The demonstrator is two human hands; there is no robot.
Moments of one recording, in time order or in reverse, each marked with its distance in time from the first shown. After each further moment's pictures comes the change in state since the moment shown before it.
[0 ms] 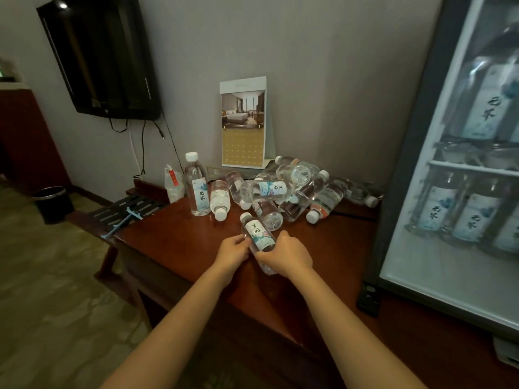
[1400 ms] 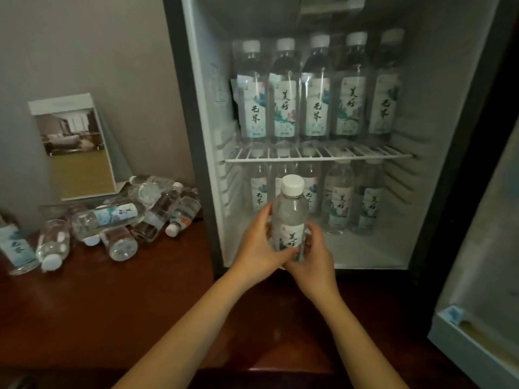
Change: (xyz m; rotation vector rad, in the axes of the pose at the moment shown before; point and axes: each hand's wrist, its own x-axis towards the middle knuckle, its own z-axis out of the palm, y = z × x) left_hand -0.141 0.067 0.262 0.099 -0.683 0.679; right_hand -0.144 0.225 -0.133 0.622 0.706 -0.039
